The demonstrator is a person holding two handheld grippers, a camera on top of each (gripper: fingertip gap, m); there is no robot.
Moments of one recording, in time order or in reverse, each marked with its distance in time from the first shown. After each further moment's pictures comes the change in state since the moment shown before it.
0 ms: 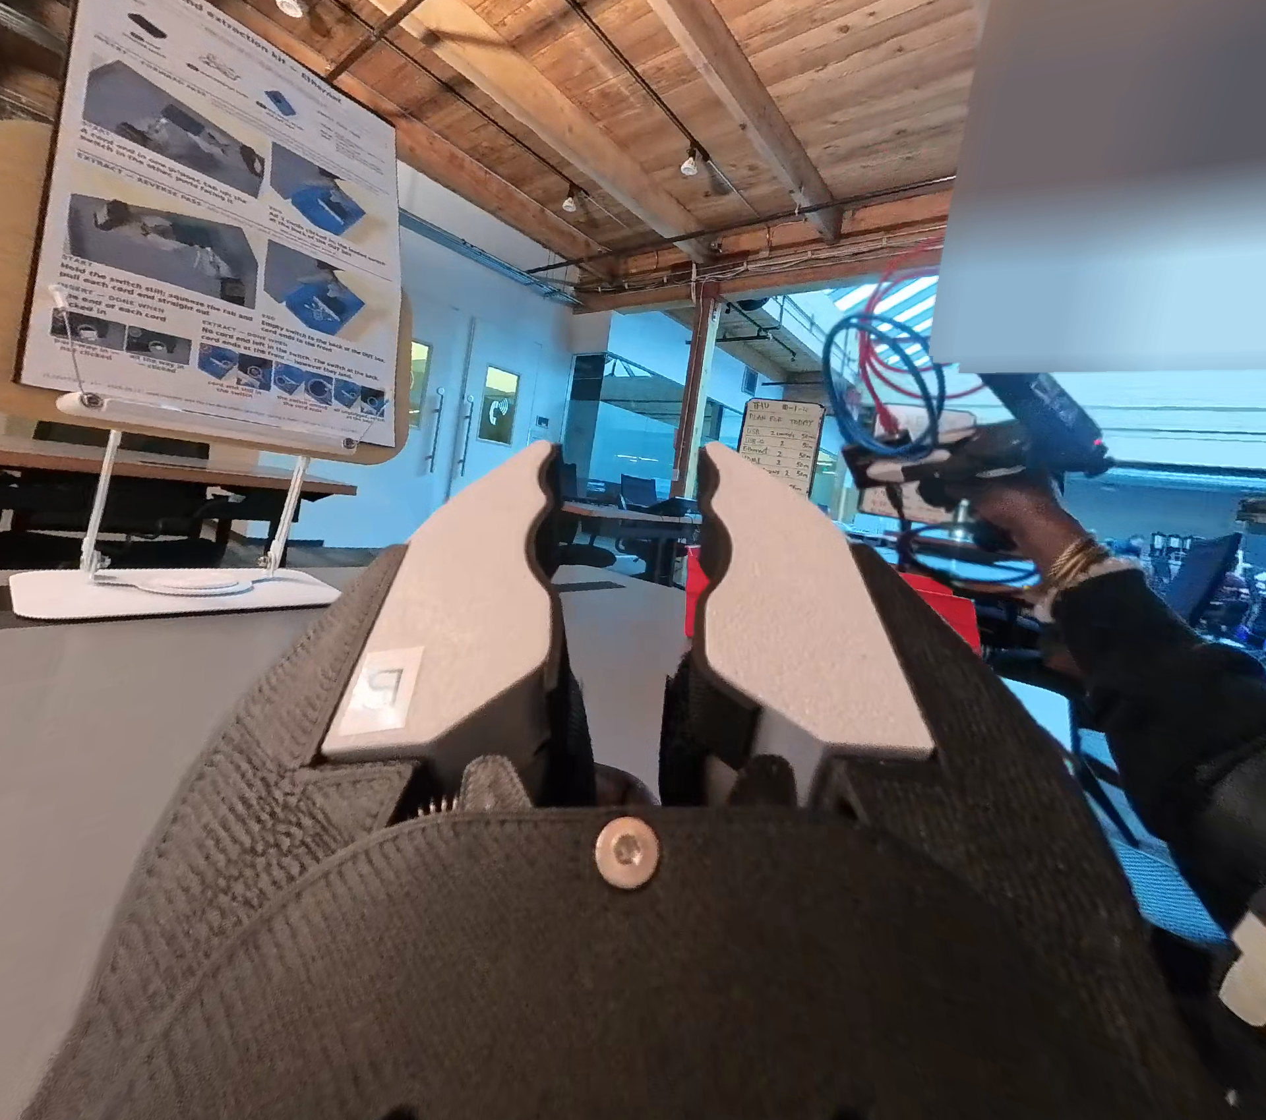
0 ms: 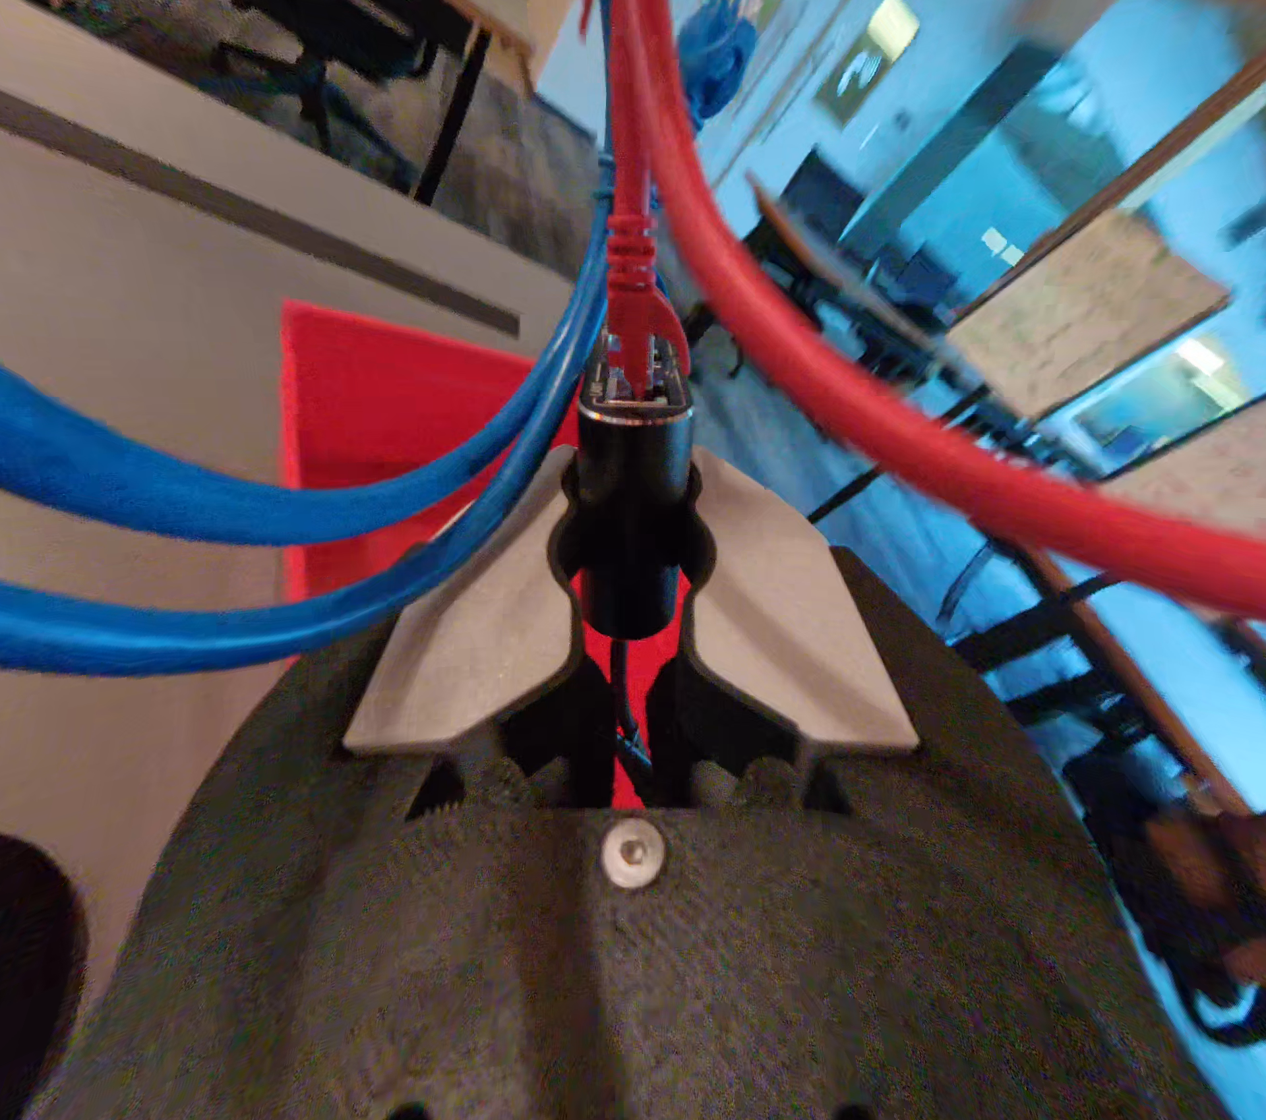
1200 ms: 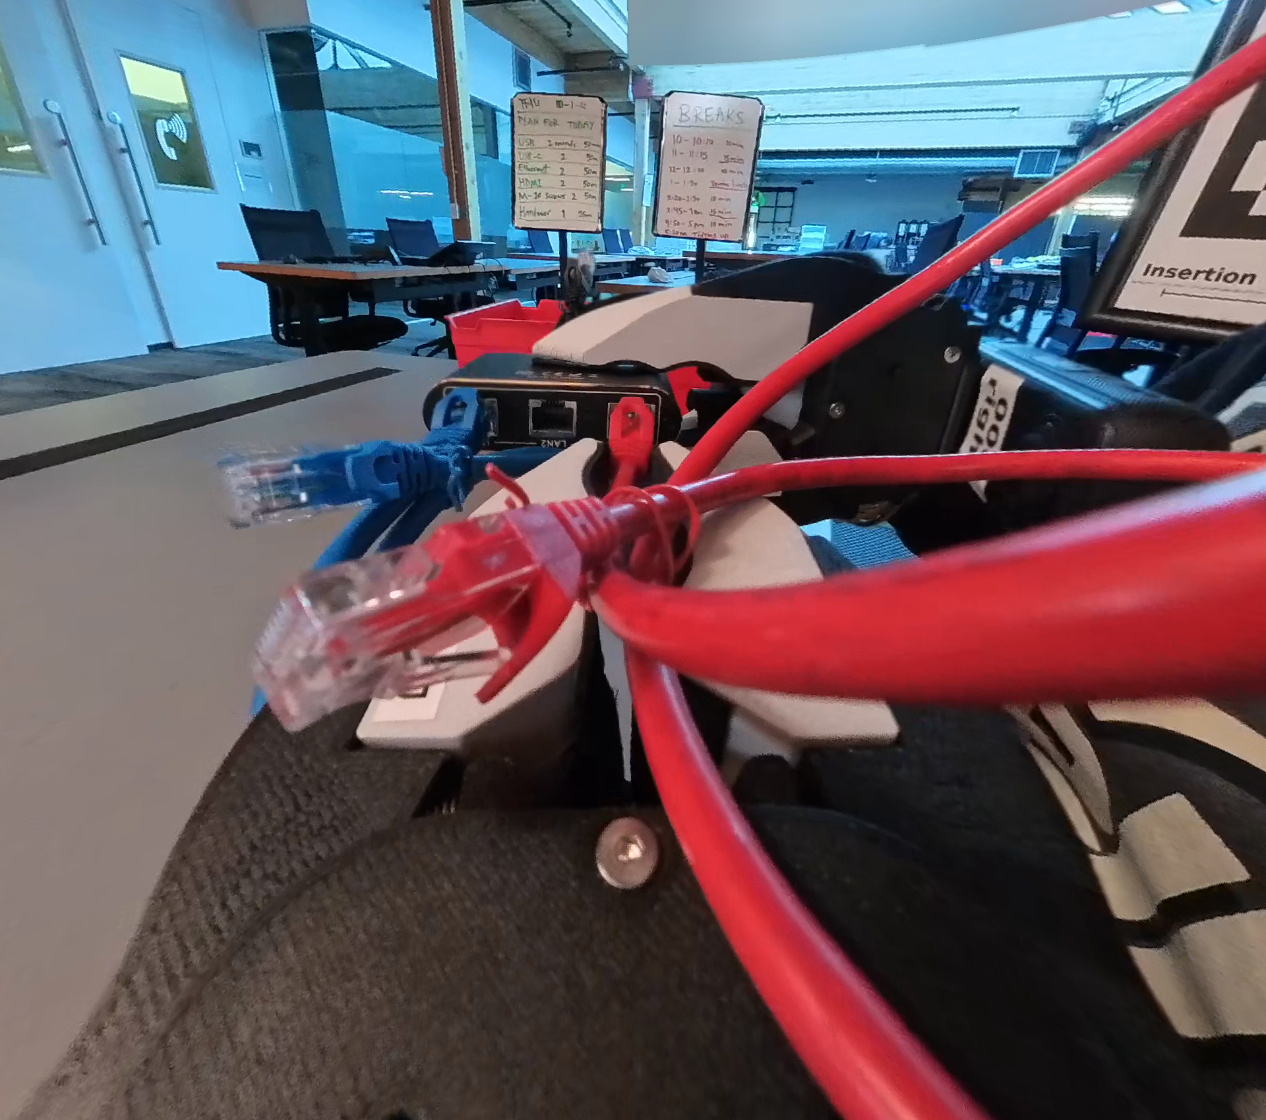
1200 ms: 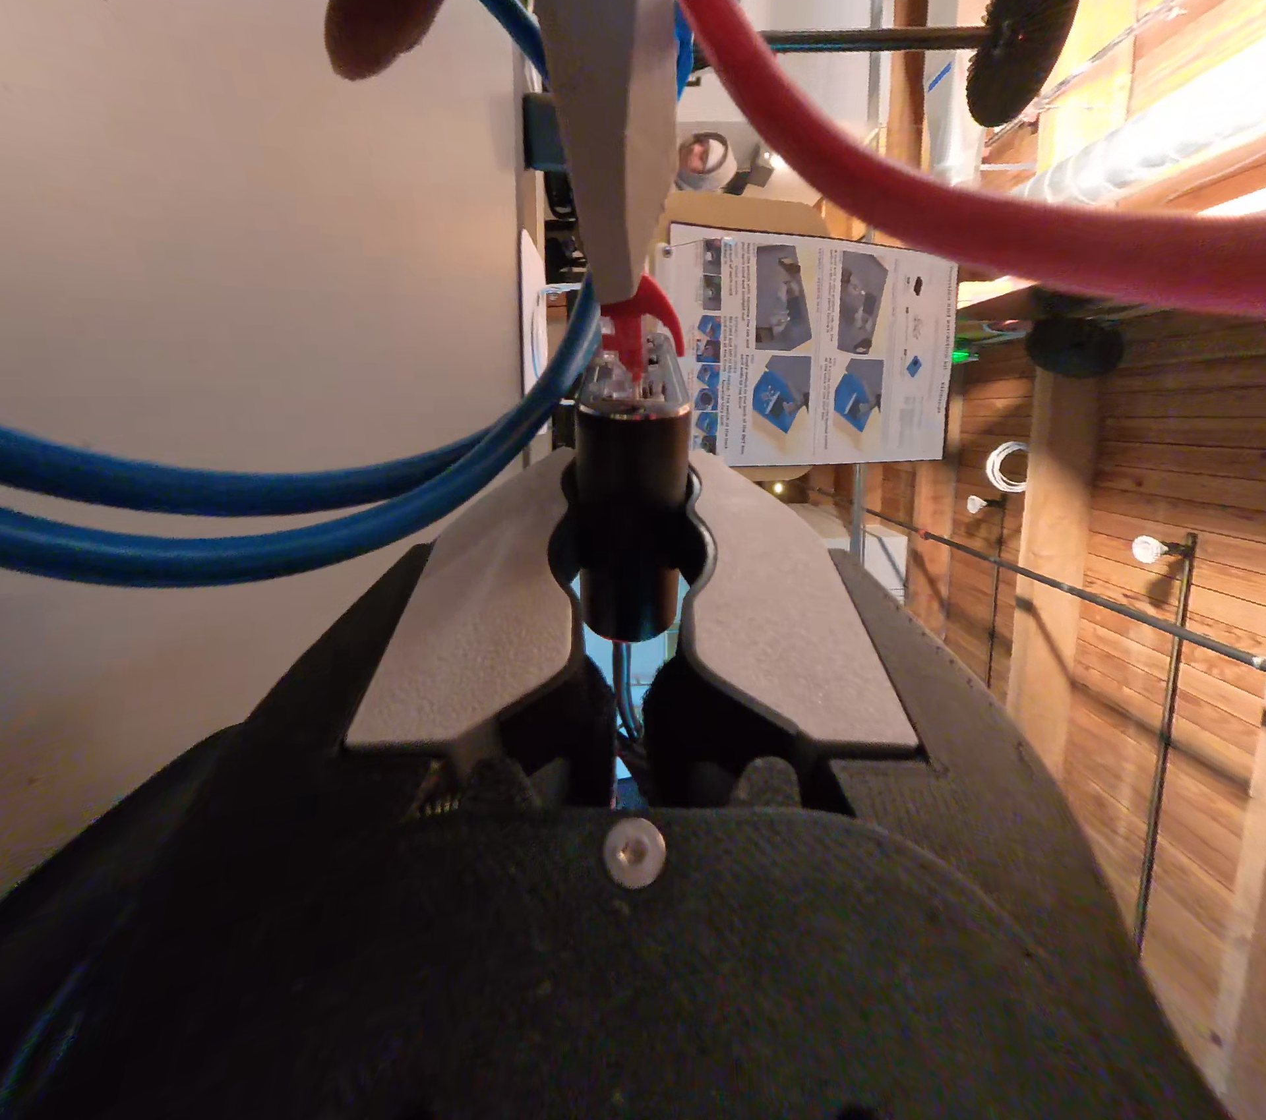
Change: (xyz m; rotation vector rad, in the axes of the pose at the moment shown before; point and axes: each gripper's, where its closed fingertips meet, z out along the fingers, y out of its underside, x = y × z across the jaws) left arm 0.094 0.084 0.007 -0.462 0.375 -0.024; right arm -0.328 -0.077 -0.166 0.800 -0.239 -0.964
